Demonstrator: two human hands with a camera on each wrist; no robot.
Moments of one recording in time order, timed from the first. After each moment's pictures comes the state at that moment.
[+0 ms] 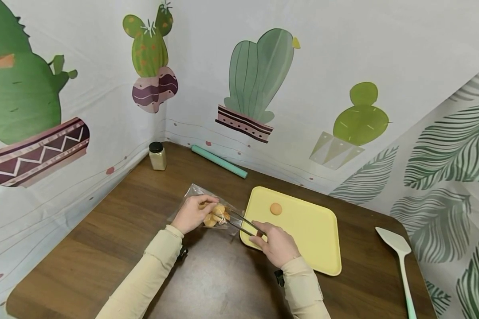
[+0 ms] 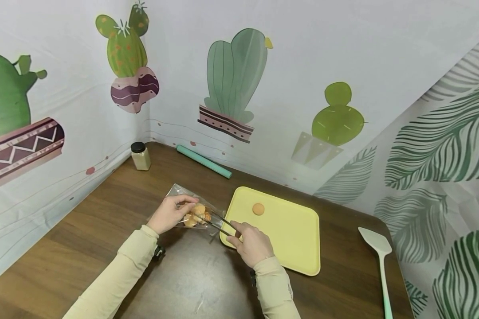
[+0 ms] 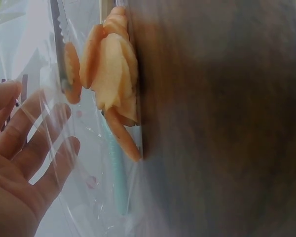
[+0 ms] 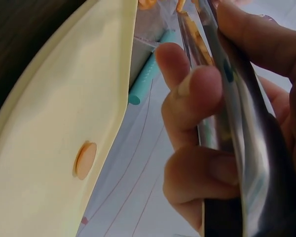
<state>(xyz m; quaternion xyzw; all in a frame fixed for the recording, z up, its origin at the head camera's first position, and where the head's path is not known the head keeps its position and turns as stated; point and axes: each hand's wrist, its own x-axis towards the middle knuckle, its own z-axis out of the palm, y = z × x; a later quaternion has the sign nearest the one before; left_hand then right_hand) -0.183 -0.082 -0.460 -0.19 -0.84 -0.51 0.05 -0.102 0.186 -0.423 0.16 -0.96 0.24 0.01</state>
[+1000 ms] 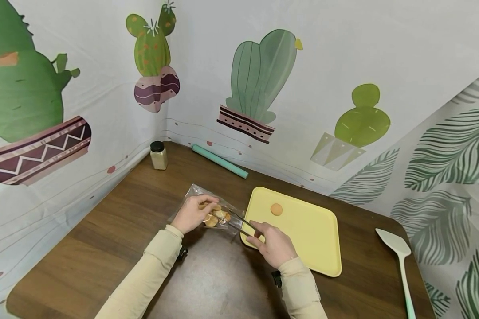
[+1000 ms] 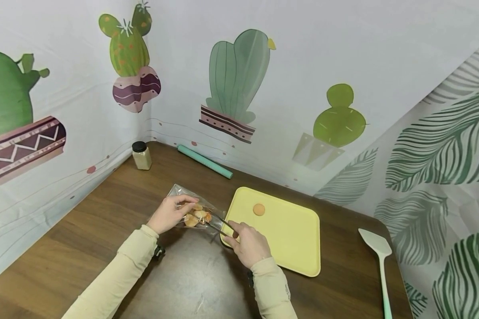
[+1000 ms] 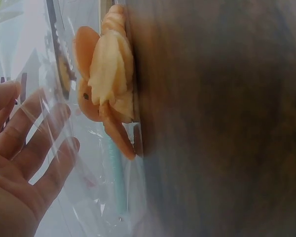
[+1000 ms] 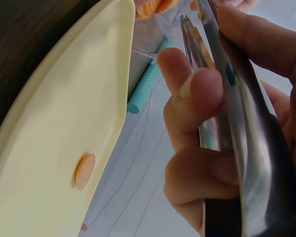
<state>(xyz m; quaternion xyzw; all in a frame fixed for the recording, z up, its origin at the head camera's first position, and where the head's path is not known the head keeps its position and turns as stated) -0.182 -0.084 -0.460 -0.19 -0.84 -0.51 0.06 -0.102 0.178 -0.423 0.16 -0.96 0.24 0.01</state>
